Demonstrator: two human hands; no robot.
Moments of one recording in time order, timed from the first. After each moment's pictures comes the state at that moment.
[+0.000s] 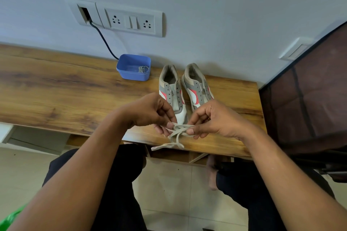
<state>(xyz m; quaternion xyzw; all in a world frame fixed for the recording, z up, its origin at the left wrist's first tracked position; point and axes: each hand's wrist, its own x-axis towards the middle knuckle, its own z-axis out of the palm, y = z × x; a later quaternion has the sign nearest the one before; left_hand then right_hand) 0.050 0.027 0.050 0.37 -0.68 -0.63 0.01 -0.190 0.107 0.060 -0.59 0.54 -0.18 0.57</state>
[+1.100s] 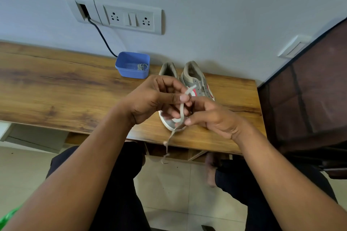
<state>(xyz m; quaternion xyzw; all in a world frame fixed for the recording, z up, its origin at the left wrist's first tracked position) 0.035 0.040 0.083 0.26 -0.56 -0.75 0.24 -0.170 0.108 0.061 -0.50 0.43 -0.30 0.69</state>
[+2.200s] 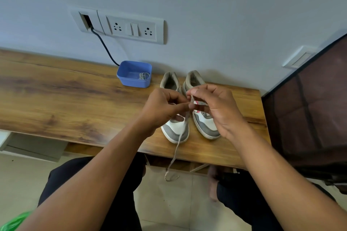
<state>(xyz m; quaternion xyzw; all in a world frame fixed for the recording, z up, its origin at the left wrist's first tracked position) 0.007 0.037 0.060 0.42 -0.61 -0.61 0.30 -0.163 0.076 0.072 -0.39 0.57 -0.53 0.50</state>
